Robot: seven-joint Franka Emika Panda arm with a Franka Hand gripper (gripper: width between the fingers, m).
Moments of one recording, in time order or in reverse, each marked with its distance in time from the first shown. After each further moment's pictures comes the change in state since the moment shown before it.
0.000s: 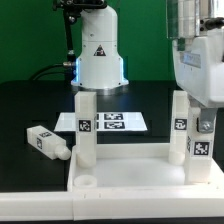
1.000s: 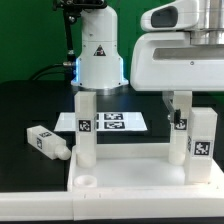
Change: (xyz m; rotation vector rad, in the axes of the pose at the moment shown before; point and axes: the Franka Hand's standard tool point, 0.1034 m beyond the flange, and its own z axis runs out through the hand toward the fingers) arm -0.003 -0.004 -0.006 -0.039 0.025 -1.416
